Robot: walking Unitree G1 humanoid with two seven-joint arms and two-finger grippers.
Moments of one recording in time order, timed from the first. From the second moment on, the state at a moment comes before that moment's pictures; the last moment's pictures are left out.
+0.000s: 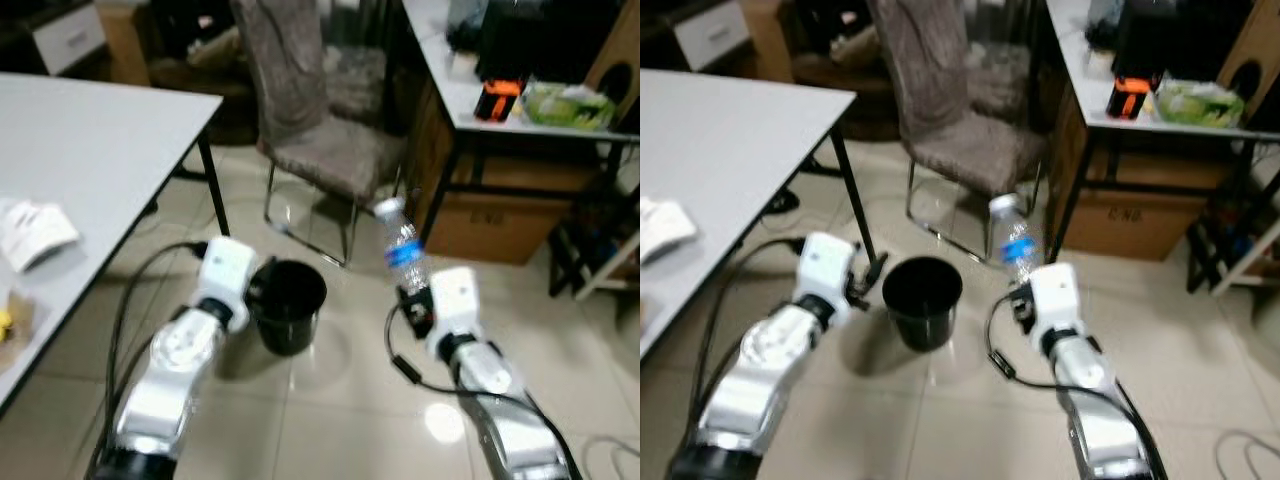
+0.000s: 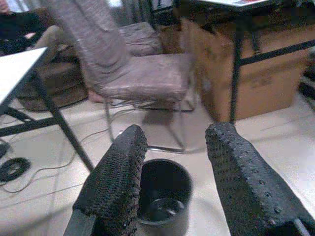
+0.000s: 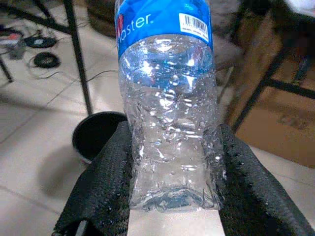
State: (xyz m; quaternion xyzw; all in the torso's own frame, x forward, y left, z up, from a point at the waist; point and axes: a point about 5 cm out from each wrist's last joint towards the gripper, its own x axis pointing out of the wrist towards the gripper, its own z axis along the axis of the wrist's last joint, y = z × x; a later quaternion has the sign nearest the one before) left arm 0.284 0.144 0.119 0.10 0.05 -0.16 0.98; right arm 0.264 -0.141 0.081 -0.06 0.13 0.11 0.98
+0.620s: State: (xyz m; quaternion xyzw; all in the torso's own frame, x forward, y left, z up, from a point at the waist) left arm 0.285 0.142 0.113 0.09 0.06 -0.16 0.98; right arm 0.265 -0.139 0.071 -0.07 0.15 0.14 0.98
